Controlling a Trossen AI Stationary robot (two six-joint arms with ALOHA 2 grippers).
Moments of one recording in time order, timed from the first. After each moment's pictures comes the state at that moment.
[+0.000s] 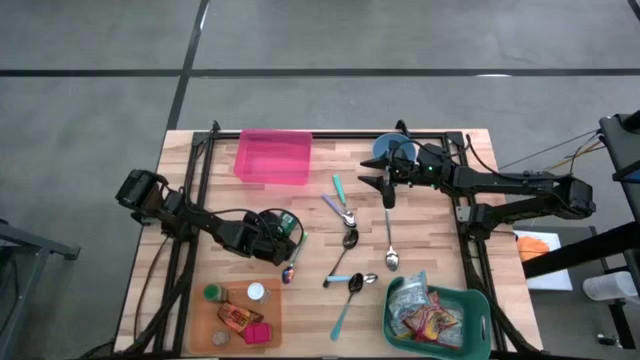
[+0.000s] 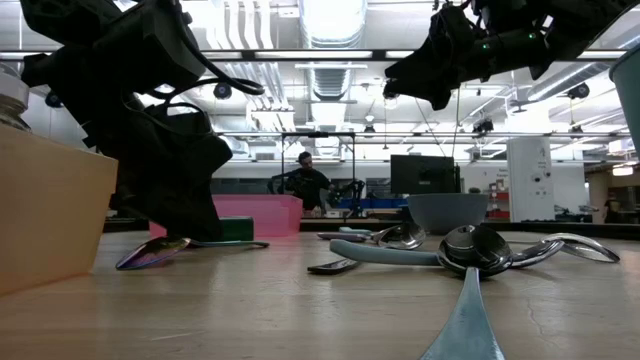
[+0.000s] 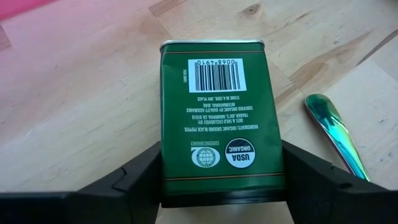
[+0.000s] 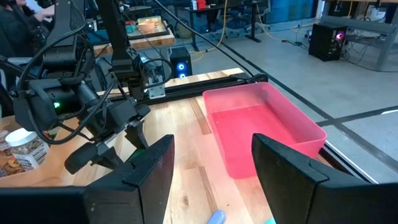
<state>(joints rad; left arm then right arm) -0.31 1.65 0.68 -0.29 -0.61 -1.16 -0.36 1.12 0.56 0.40 -0.18 0.10</state>
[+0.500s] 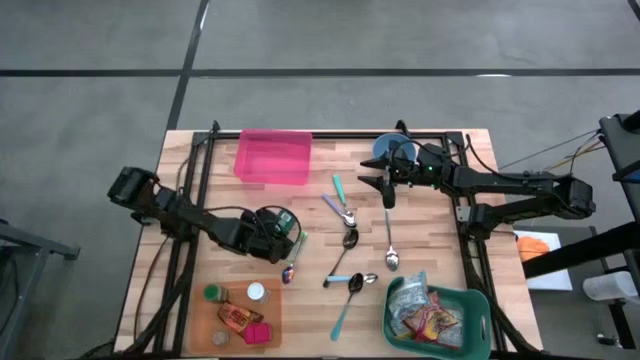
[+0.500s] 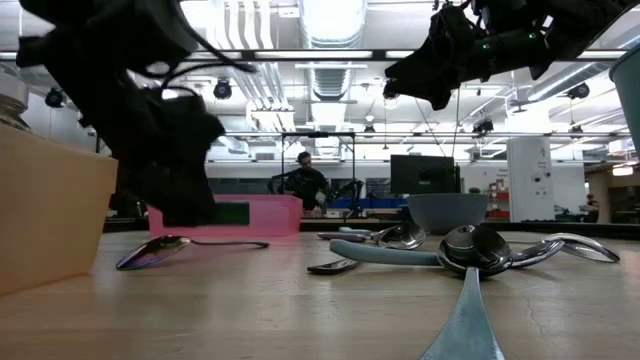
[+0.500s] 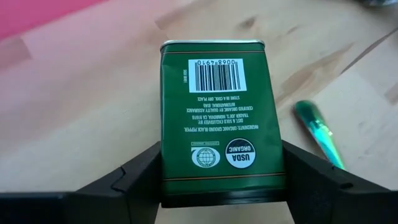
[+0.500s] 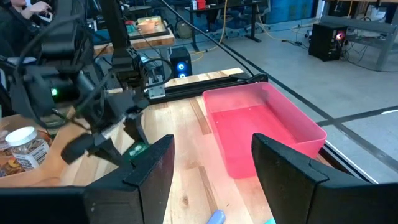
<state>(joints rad) -0.31 1.57 0.68 -0.35 -0.61 -1.15 -0.36 1.12 0.56 0.40 -0.18 0.10</state>
